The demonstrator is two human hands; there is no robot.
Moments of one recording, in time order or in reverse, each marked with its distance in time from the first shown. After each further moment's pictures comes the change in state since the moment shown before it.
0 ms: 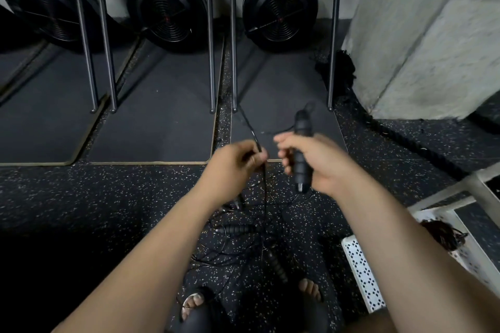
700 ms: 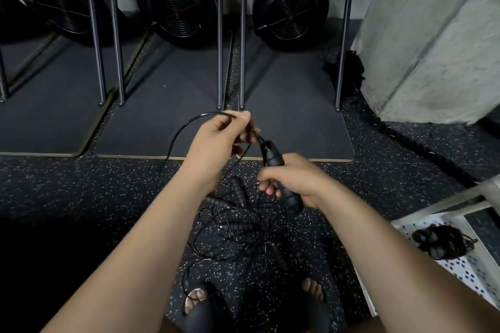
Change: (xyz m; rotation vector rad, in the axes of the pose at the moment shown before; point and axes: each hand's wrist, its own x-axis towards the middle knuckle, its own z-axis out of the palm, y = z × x) left_hand 0.006 0.009 -0.034 -0.691 0.209 -0.182; right_hand 0.017 0.042 0.031 -0.516 -0.128 0.083
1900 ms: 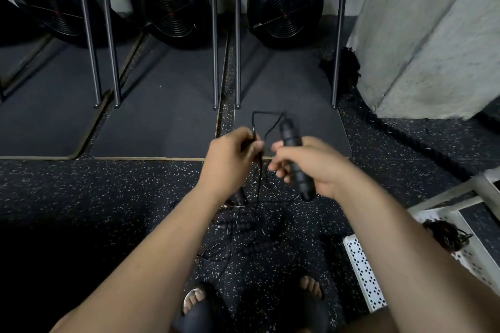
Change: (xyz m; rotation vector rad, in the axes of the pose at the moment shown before) left_hand -0.004 -0.031 0.019 0.744 0.019 0.300; right_hand -0.025 -0.018 -0.035 0.229 0.071 -0.035
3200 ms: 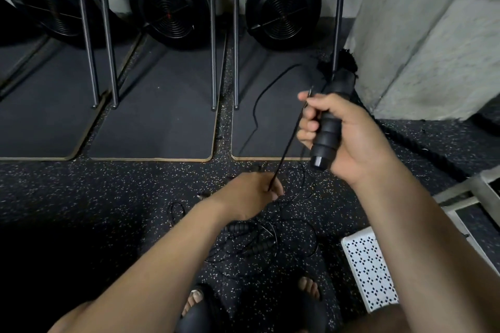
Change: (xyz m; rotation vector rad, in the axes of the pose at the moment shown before) left_hand -0.025 0.000 0.023 0.110 -0.670 -0.100; right_hand -0.031 -0.044 -0.021 0.609 -0.113 -0.309
